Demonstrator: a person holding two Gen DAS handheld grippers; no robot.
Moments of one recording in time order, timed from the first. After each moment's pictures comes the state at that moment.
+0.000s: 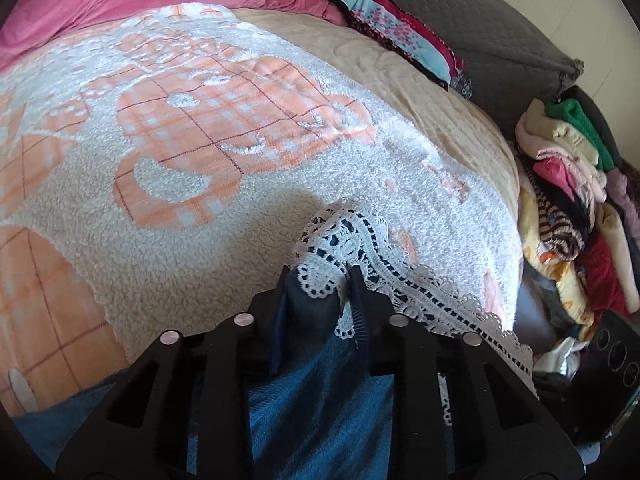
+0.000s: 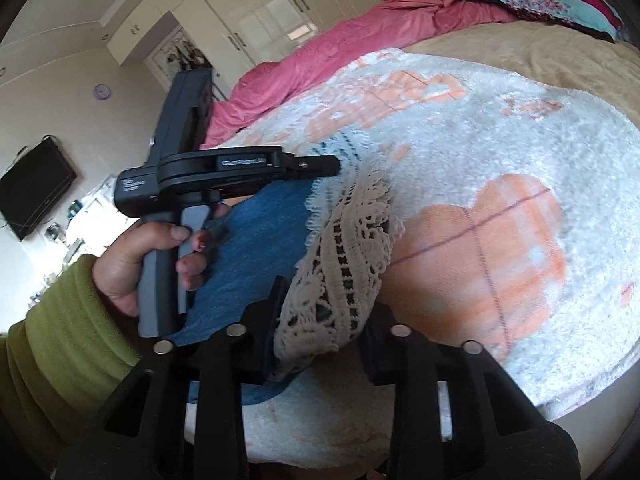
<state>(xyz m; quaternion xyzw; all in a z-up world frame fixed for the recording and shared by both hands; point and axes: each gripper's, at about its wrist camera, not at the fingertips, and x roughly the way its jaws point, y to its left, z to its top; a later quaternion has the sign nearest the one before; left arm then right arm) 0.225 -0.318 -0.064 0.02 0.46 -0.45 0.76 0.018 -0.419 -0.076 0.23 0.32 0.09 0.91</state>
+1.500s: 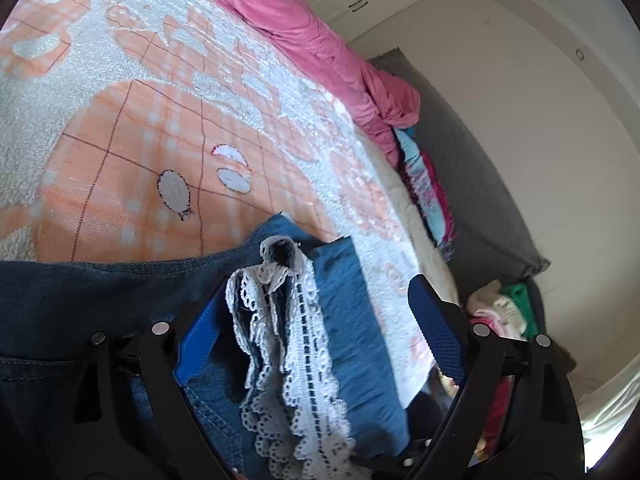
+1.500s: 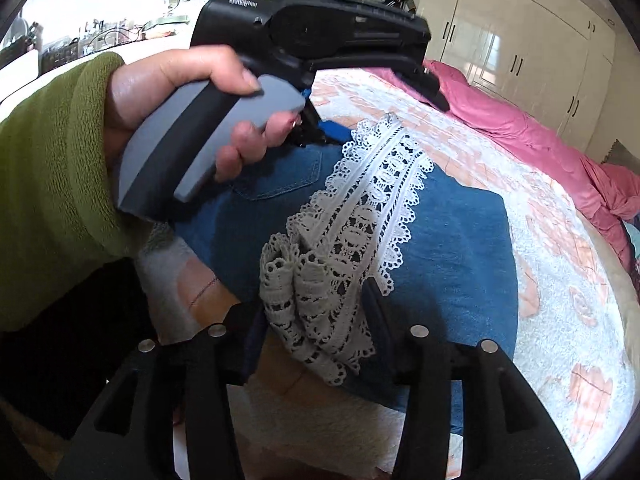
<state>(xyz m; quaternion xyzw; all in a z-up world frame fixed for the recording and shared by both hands) 0.169 -0.029 -0.062 -0.30 0.41 -0.35 0.79 -0.013 -0.136 -0.083 -0.20 0.32 0.22 0.90</state>
